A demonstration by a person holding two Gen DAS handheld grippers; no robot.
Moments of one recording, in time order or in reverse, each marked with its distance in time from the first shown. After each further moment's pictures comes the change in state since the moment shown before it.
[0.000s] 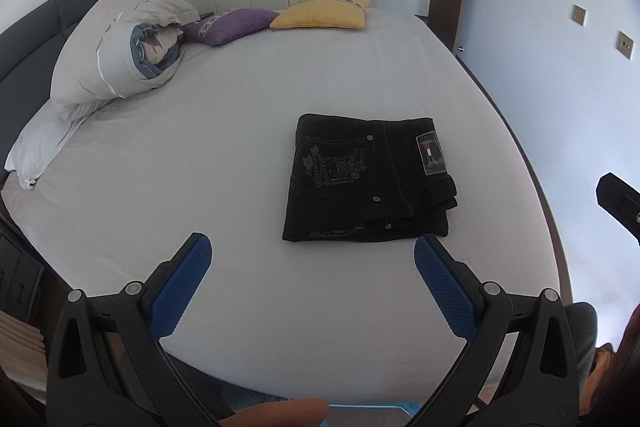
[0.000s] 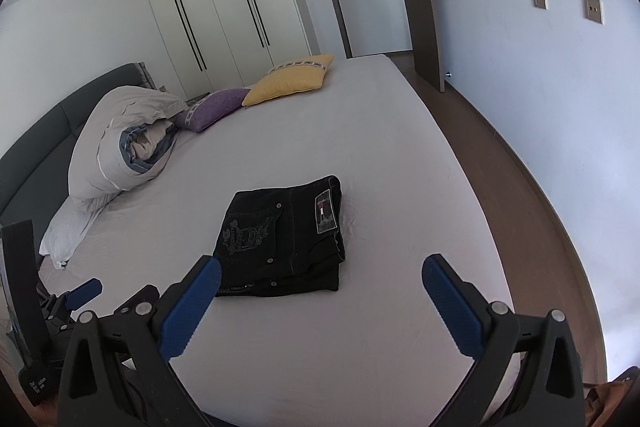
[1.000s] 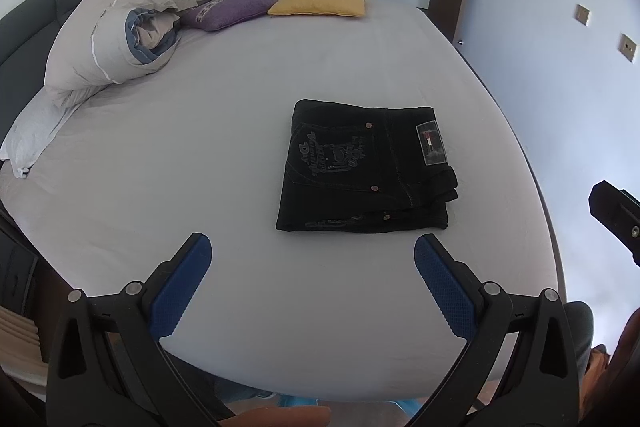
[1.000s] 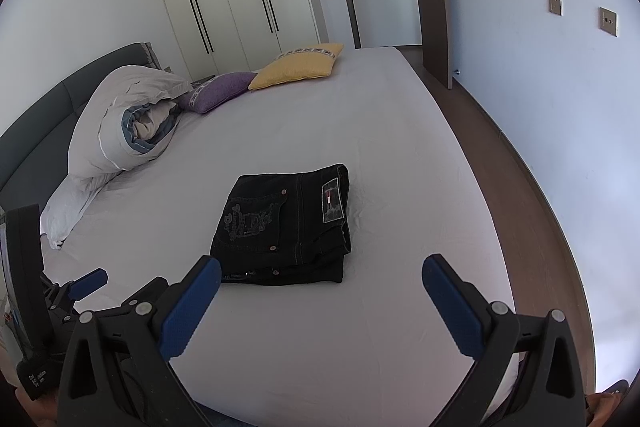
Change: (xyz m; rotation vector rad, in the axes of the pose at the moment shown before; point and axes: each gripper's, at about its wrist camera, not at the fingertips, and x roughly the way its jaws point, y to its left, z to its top) left arm 0.010 0.003 -0.001 -0.025 0.037 -0.015; right arm 0.008 0.014 0.000 -0.044 0.046 0.002
